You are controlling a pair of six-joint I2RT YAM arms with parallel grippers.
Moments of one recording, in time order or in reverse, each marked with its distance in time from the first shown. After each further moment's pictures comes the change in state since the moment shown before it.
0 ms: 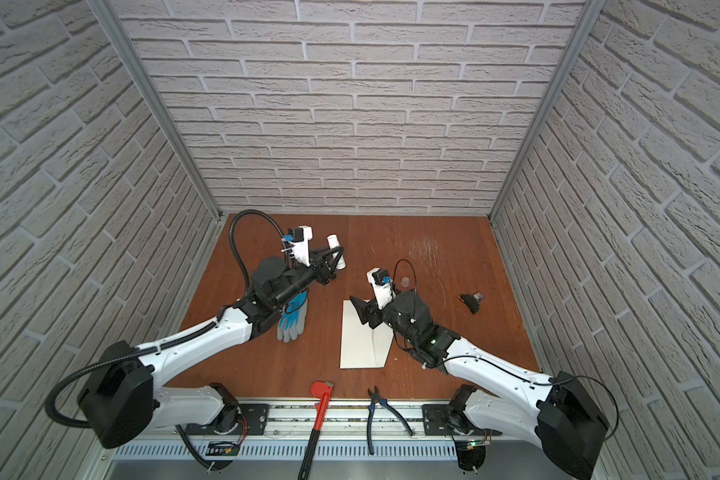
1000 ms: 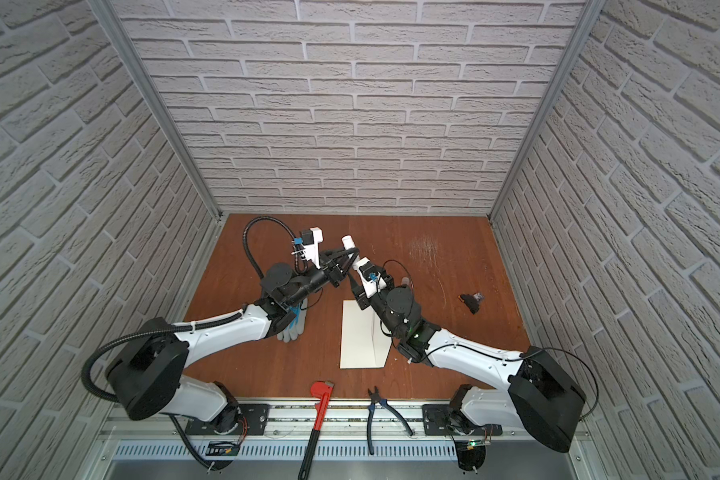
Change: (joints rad) left arm -0.043 0.153 -0.019 0.366 0.150 -0.076; right arm 0.037 0.182 0.063 0.370 0.199 -0.292
